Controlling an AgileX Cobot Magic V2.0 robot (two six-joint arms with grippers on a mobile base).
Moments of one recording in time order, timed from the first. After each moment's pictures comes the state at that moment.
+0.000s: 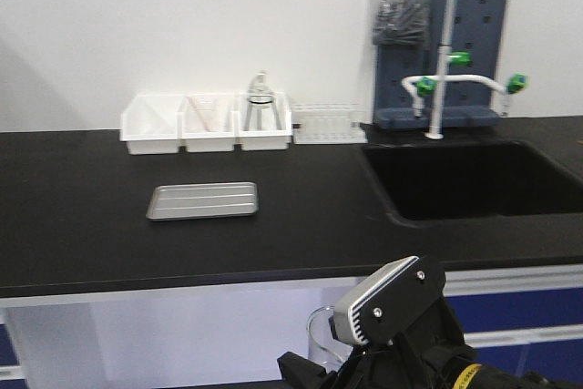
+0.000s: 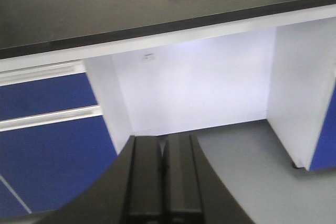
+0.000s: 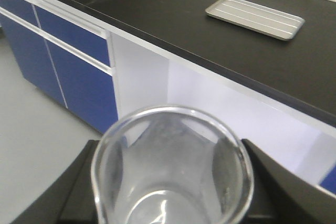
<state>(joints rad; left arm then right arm) -0.01 -0.02 0.03 0.06 0.37 0.02 0.69 1.26 -0.75 -0.38 -0.04 0.38</state>
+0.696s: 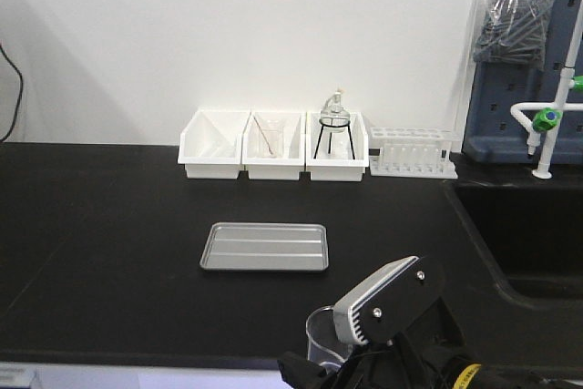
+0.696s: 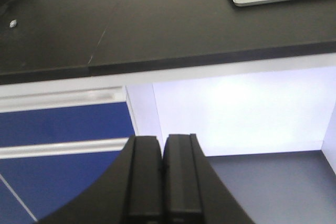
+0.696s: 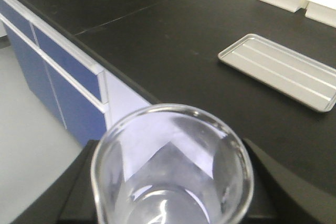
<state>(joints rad) -0.01 -0.02 0.03 0.06 0.37 0.02 0.69 1.26 -0.75 -0.38 -0.04 0.38</state>
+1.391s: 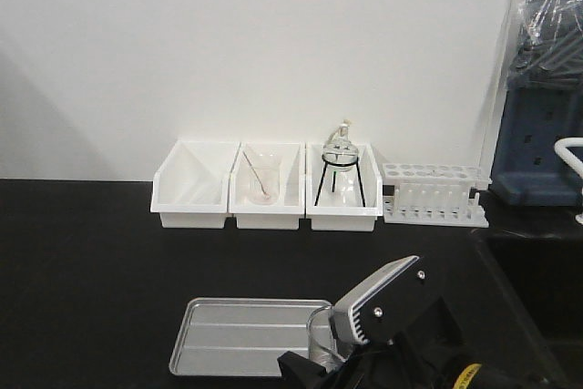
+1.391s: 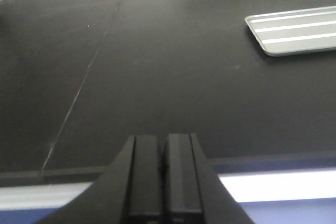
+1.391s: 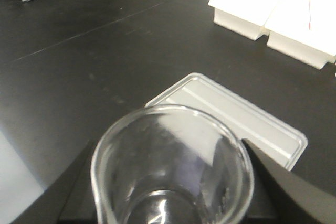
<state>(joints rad) -0.01 -0.02 0.03 0.06 0.37 0.02 0.69 1.26 -0.75 -0.38 -0.04 0.38</state>
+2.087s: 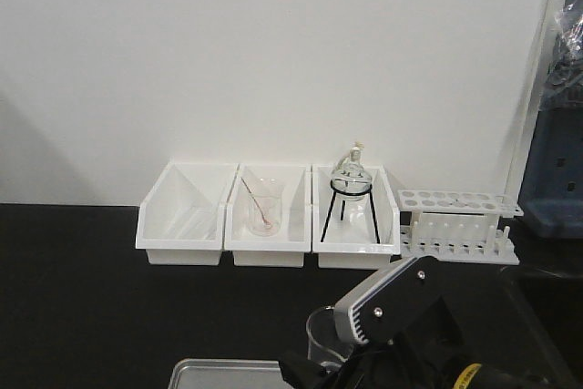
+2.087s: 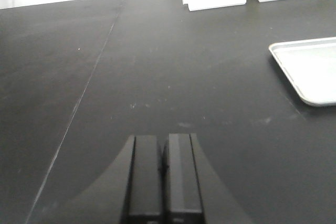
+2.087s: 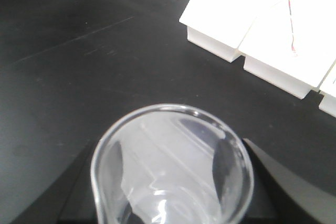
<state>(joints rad) -0.01 -0.02 0.03 0.06 0.37 0.02 0.69 1.26 -0.75 -0.38 -0.04 0.38</state>
